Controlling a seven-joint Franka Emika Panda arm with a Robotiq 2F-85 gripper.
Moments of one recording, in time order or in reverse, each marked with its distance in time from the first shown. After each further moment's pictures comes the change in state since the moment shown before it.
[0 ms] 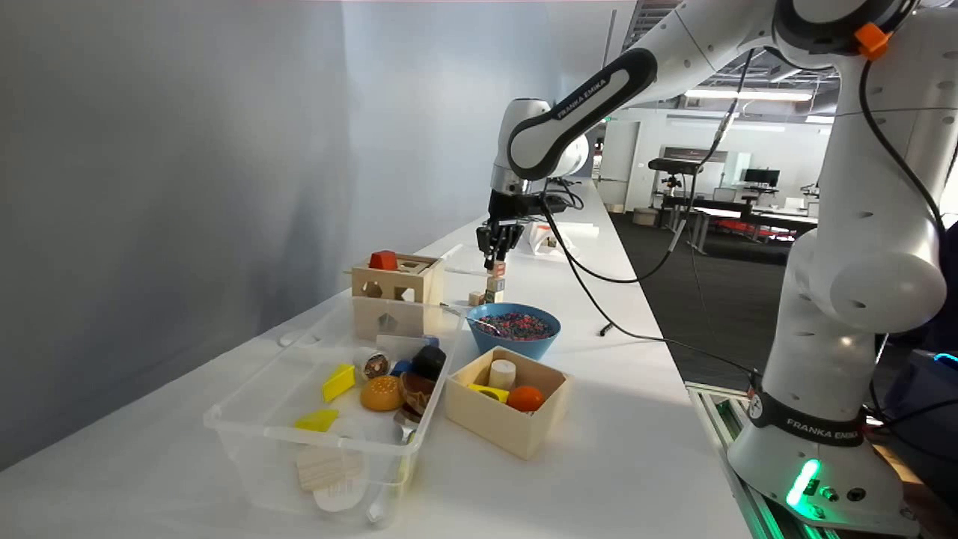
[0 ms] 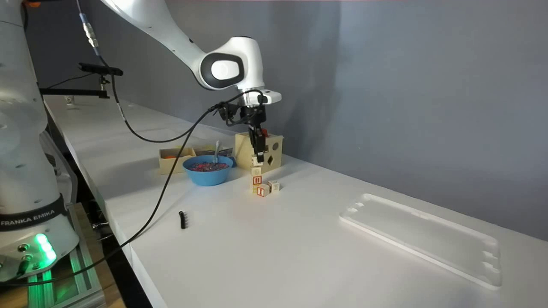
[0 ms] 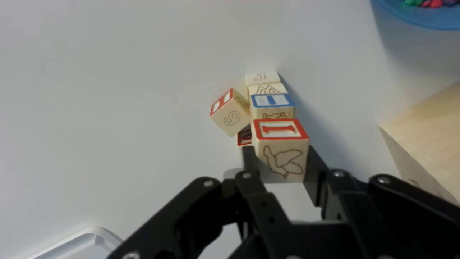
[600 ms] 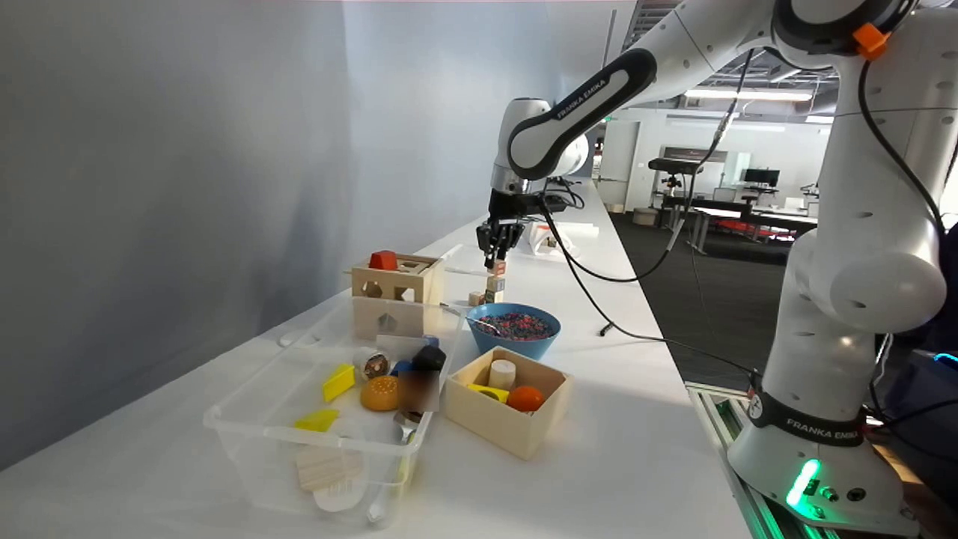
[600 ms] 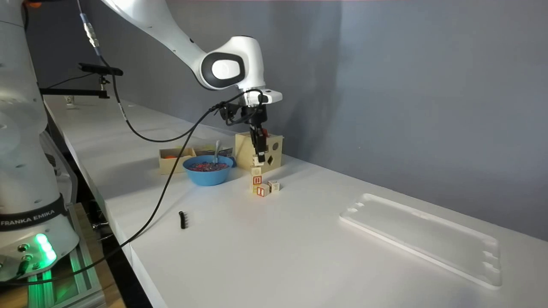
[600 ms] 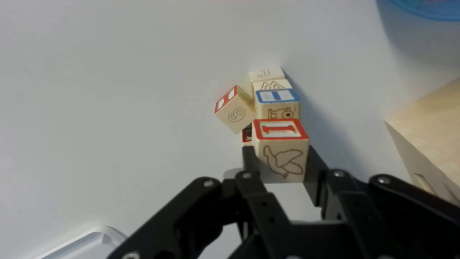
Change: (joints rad) arm 0.000 0.002 -0.006 0.006 -0.007 0.000 0.018
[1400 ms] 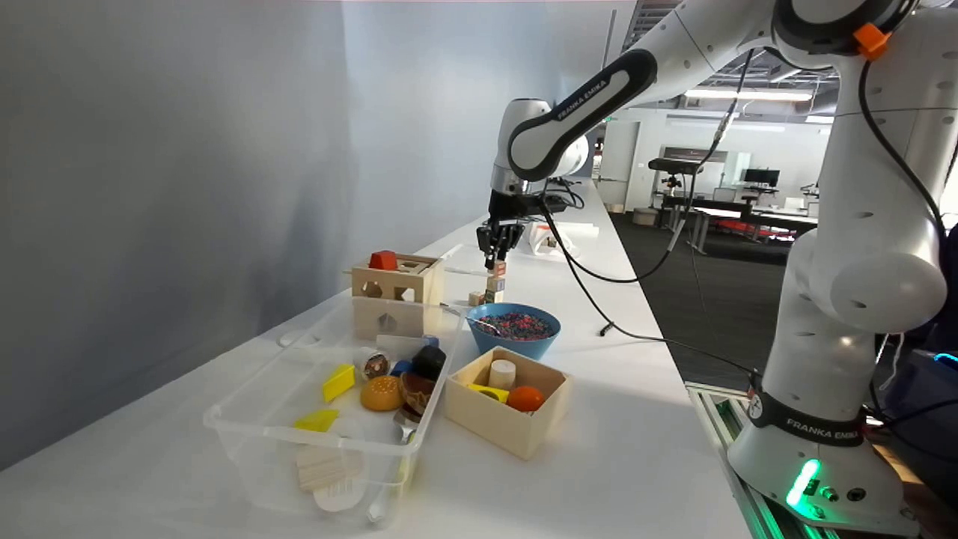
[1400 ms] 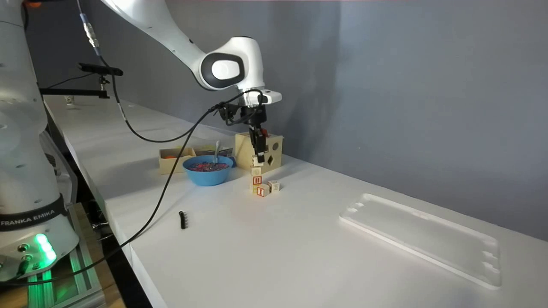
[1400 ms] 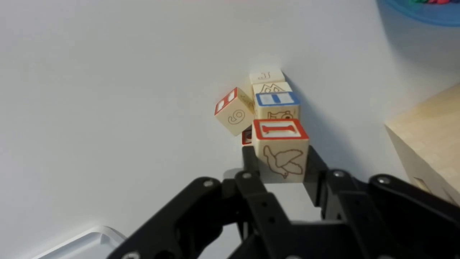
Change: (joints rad) arm 0.003 -0.001 0.000 -0.004 -0.010 0.000 0.000
